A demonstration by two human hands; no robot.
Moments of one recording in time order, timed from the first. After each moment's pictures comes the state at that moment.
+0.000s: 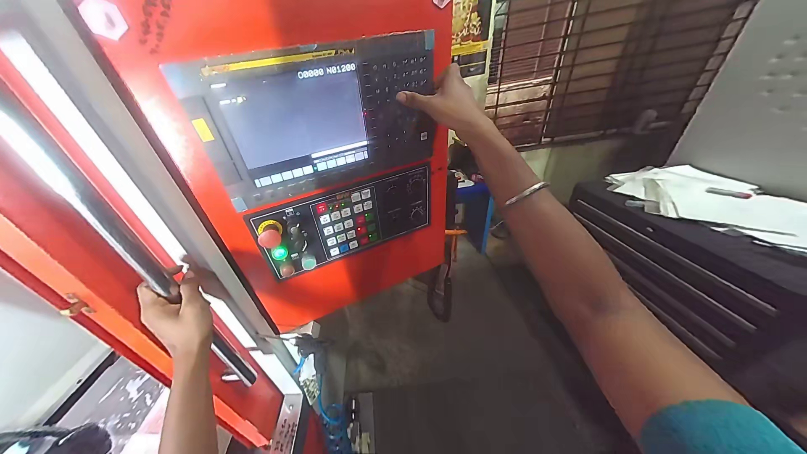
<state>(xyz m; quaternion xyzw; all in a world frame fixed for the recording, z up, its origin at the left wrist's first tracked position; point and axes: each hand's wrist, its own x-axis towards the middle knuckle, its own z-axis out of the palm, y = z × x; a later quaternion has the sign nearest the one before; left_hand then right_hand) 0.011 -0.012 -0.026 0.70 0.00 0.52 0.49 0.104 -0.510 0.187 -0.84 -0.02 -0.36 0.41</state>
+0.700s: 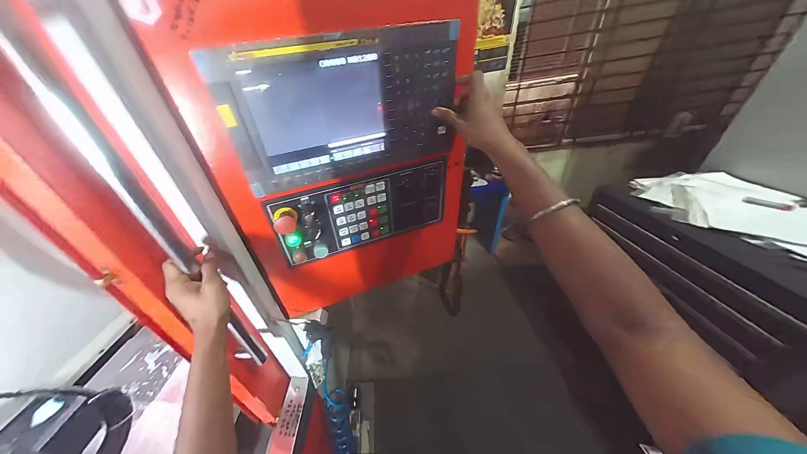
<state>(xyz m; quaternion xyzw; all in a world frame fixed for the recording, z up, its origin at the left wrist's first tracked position) 0.008 -0.013 -0.026 0.70 0.02 0.51 0.49 0.110 -0.528 0.146 -0.83 -0.16 -0.42 0.34</state>
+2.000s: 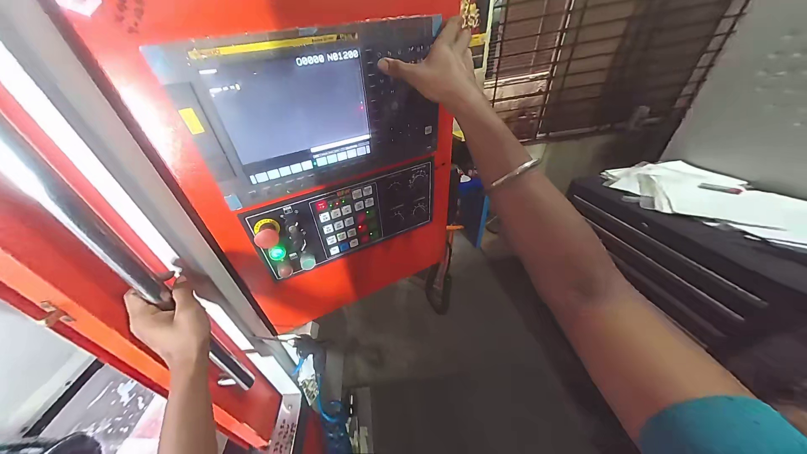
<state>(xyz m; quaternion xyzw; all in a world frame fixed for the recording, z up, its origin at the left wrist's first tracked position) 0.015 -0.015 -0.029 0.70 0.02 0.54 0.47 0.095 -0.469 0.227 -0.84 0.07 -0.42 0.32</state>
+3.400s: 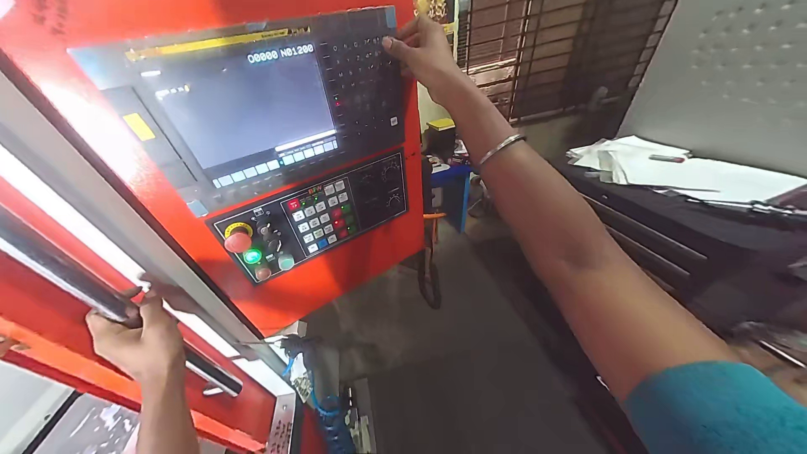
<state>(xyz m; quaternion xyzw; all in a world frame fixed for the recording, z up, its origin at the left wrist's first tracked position) 0.010 -0.014 -0.029 0.70 0.02 0.52 0.49 0.121 -0.533 0.213 -0.75 -0.14 -0.38 0.51</state>
